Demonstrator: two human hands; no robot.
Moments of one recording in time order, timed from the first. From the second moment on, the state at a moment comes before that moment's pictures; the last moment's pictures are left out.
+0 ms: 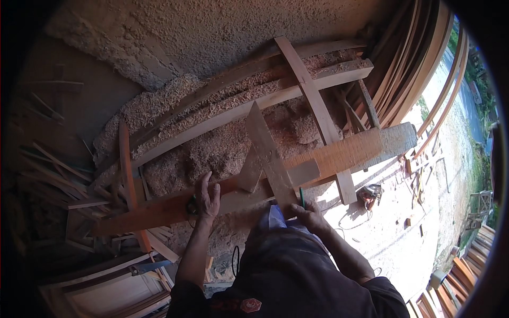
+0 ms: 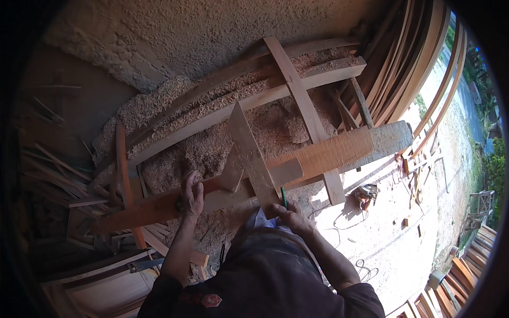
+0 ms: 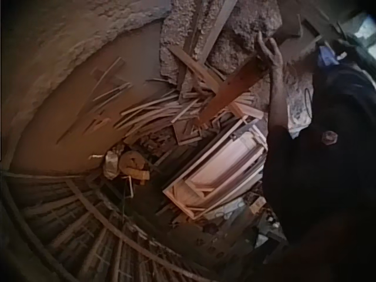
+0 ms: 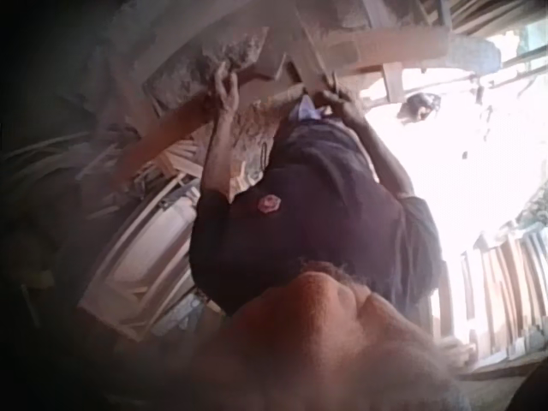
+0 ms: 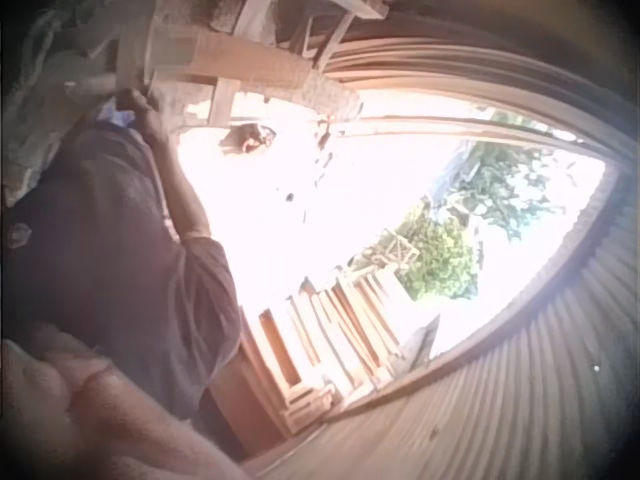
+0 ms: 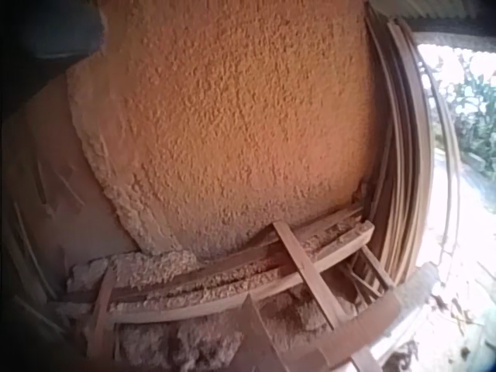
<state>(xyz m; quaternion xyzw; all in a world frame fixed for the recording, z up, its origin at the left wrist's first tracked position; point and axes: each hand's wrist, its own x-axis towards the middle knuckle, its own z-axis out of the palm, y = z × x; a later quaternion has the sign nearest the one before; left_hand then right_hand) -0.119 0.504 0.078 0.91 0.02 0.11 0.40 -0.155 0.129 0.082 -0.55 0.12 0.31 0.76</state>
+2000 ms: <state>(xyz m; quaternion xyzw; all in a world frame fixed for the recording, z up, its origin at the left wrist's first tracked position) -0.101 0.446 0.065 0.97 -0.17 -0.09 0.11 -0.209 0.149 0.053 -0.91 0.10 -0.04 0.41</state>
